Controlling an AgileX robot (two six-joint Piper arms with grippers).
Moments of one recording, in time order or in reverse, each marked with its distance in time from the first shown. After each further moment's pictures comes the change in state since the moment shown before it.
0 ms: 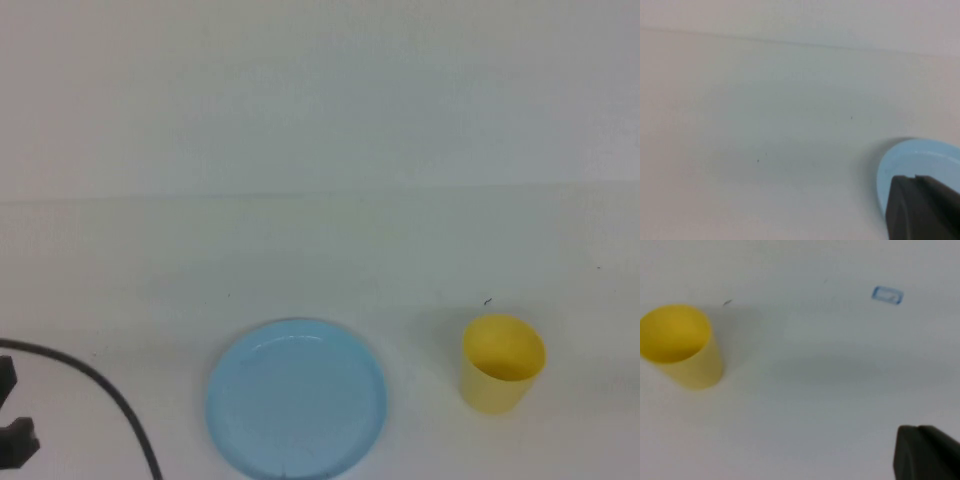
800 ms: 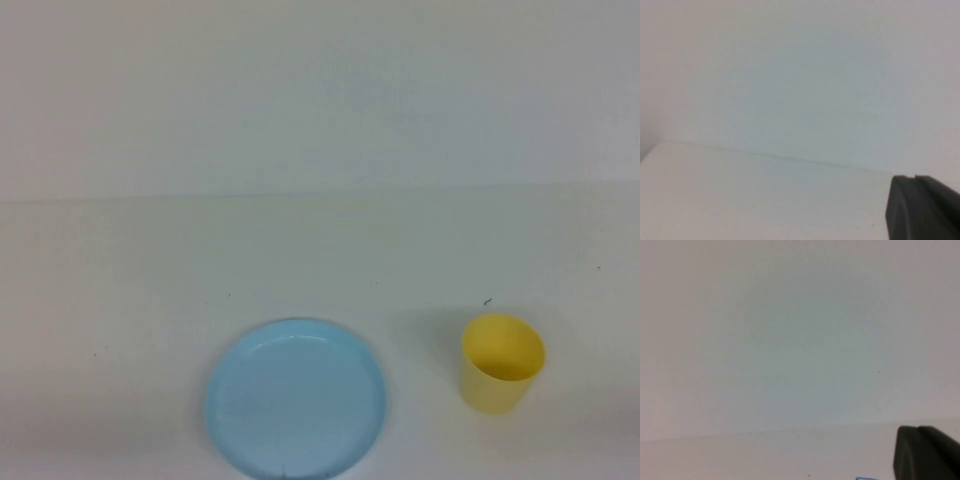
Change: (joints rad) right arm 0.000 -0.458 0.501 -0.155 -0.793 0.228; left arm 0.000 -0.598 0.471 0.107 -0.446 -0.142
